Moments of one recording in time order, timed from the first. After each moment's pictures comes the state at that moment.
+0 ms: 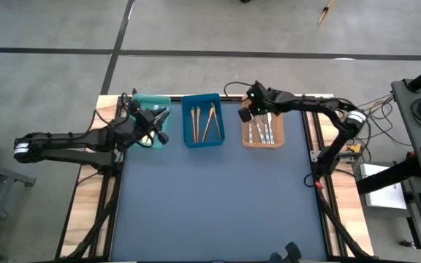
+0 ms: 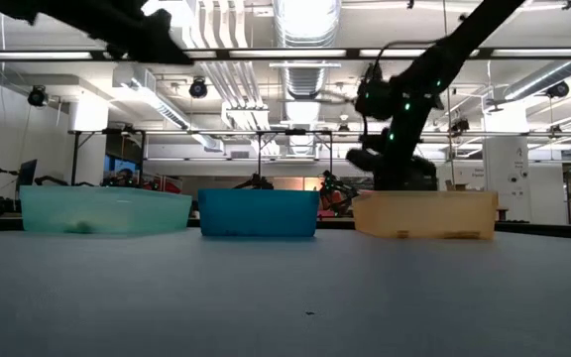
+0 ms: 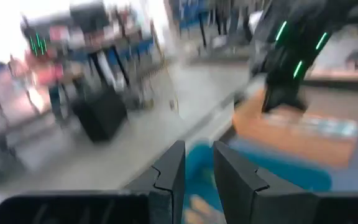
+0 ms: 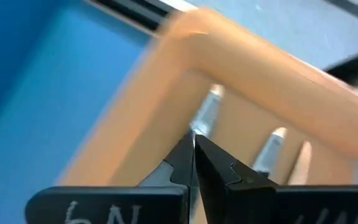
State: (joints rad) left arm 0.14 0.80 0.58 0.11 -0.66 0.18; right arm -0.68 1.70 1.07 -0.38 0.18 0.32
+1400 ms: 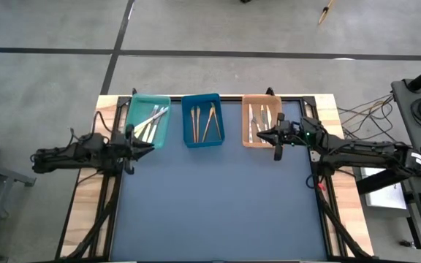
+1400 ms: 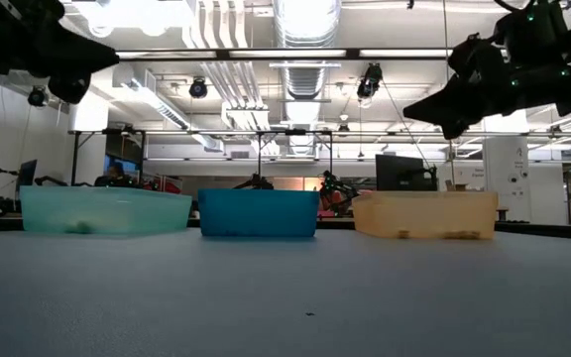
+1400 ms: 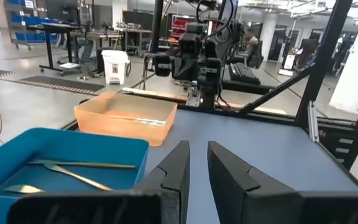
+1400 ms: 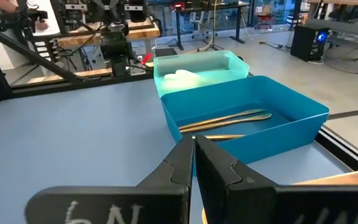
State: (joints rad) left arm 0.01 0.00 0.24 -0.25 -0.12 -0.11; right arm -0.45 0.80 0.22 0.46 -0.29 0.02
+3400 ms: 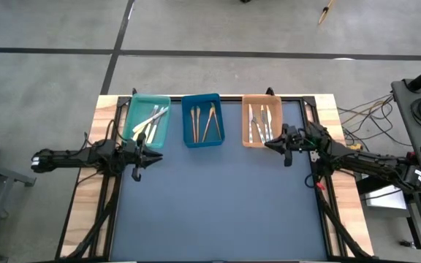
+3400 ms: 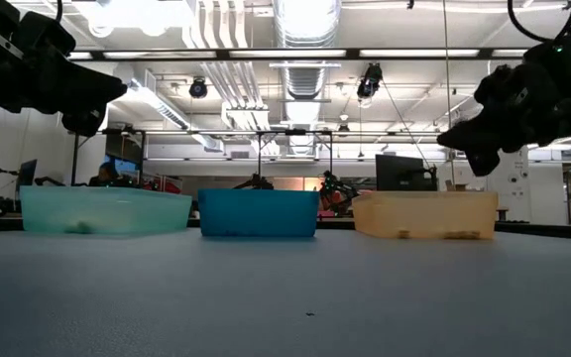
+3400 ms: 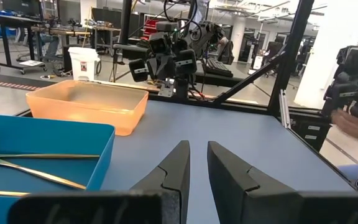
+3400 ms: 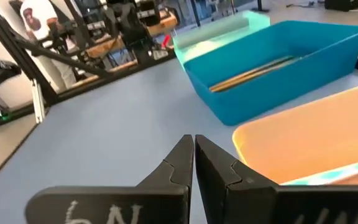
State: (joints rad) left arm 0.01 0.03 0.01 0.01 0.00 -0.14; right arm -0.58 0.59 0.01 0.40 -0.52 0.23
